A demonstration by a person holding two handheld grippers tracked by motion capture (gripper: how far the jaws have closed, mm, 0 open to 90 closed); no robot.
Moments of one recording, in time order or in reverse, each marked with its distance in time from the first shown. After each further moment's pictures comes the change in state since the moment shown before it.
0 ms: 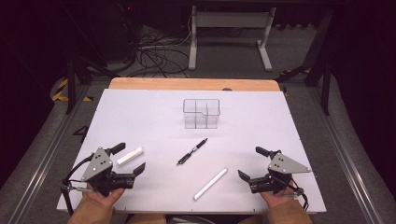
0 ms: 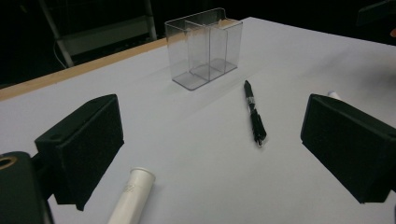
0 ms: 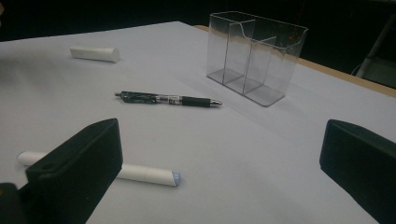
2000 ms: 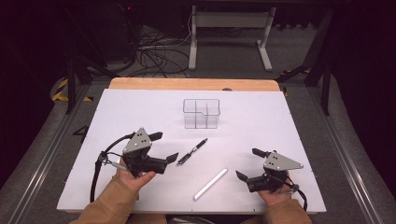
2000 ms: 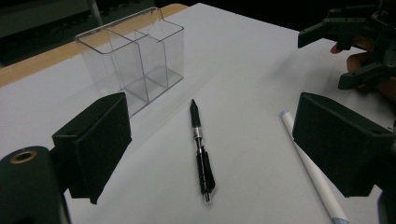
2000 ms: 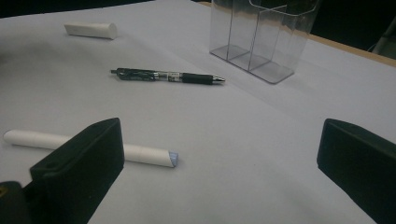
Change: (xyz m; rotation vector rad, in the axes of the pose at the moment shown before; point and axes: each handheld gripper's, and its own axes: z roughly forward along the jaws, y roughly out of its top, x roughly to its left) left arm -0.026 0.057 0.075 0.120 -0.196 0.019; right arm -0.005 -0.011 0.012 0.075 0.023 0.009
